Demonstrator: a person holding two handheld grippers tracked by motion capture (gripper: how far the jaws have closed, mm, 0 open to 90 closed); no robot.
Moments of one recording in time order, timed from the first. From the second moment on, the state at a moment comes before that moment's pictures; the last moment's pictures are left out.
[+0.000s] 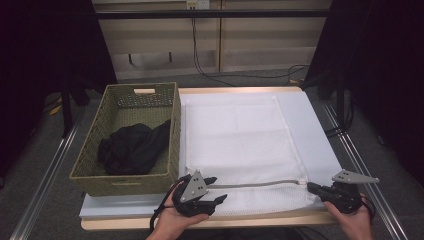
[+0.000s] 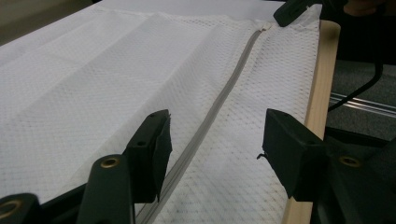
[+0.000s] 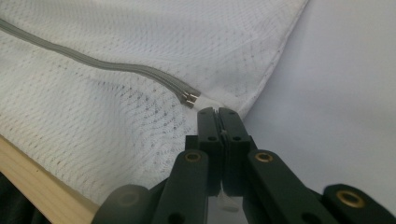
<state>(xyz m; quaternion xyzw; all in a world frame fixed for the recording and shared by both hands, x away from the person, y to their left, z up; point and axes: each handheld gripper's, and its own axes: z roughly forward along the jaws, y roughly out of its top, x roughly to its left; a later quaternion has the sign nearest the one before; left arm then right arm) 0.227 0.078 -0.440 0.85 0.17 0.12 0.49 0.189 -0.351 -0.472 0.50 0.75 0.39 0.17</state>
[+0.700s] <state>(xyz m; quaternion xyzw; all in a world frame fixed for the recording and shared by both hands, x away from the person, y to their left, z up) 0.268 0.000 -0.434 0.86 0.14 0.09 0.49 0.185 -0.357 -0.457 0.50 0.72 0.44 0.17</state>
